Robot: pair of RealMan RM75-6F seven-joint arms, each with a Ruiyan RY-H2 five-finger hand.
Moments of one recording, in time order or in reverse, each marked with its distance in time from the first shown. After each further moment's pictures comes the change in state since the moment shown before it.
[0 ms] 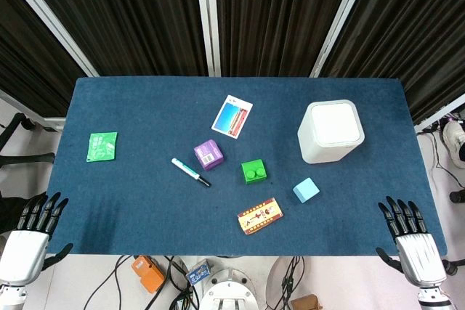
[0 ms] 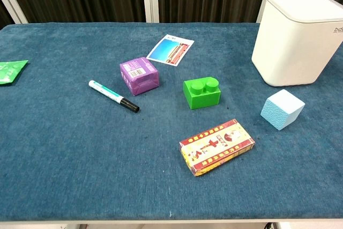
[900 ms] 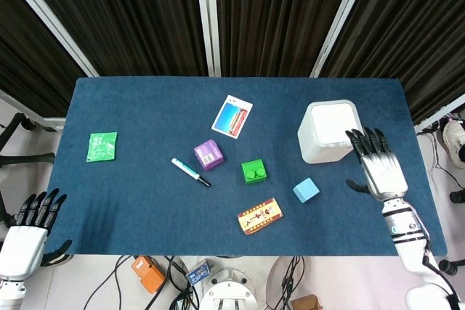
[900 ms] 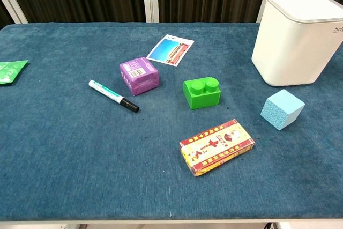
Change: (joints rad) left arm -0.017 0.020 -0.014 -0.026 -0.028 -0.030 -0.013; right arm 0.413 0.142 0.327 -0.416 0.471 -0.499 -0.274
